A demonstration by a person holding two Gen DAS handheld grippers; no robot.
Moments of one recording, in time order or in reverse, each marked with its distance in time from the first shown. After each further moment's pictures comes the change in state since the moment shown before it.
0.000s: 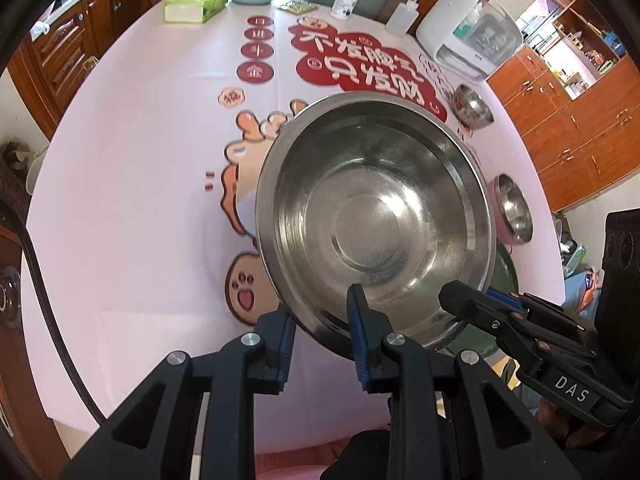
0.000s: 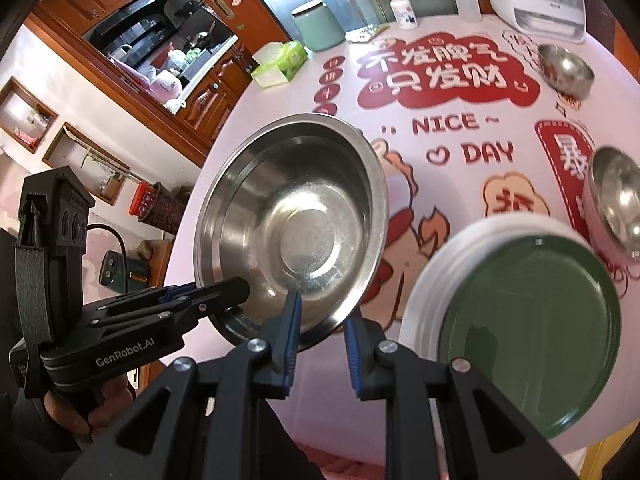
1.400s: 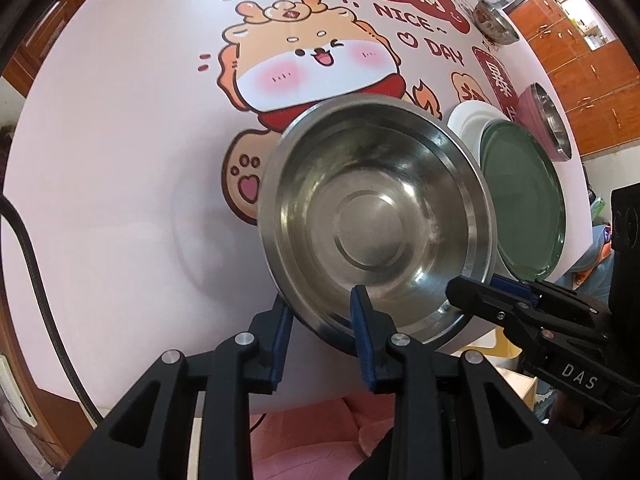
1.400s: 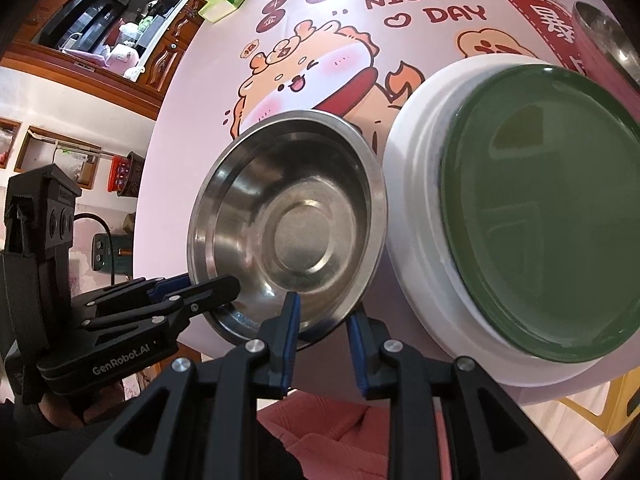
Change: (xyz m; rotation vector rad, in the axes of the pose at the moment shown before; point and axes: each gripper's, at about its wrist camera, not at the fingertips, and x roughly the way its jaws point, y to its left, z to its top) left arm 0.056 0.013 -0.049 0.038 0.228 0.063; right arm 0.044 -0.024 -0.058 0.141 0.209 -0.034
